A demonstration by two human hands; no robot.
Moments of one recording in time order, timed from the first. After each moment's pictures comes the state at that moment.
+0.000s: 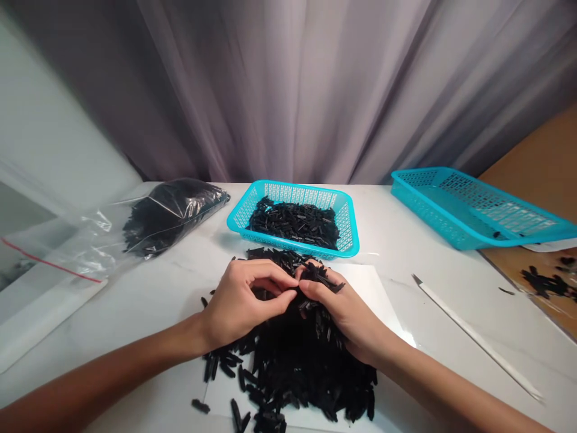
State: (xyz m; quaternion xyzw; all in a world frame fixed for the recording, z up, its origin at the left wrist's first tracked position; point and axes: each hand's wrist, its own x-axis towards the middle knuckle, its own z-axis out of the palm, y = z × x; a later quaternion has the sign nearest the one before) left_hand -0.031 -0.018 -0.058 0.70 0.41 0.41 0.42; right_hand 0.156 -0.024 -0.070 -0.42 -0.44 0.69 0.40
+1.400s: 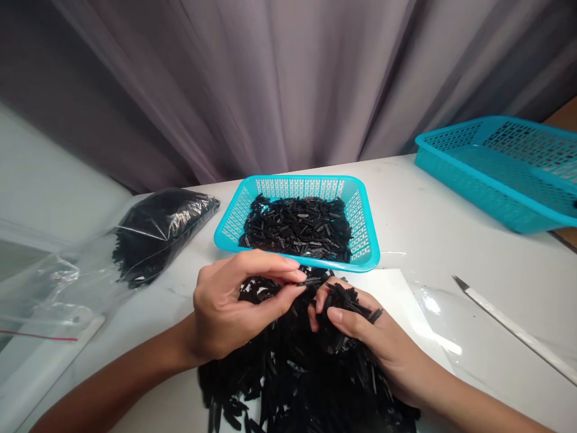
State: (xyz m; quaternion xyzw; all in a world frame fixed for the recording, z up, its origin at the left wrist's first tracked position) left_hand -0.024 0.029 -0.046 0.77 0.28 0.52 0.23; right_hand 0.182 -0.012 -0.090 -0.37 -0.45 0.71 0.39
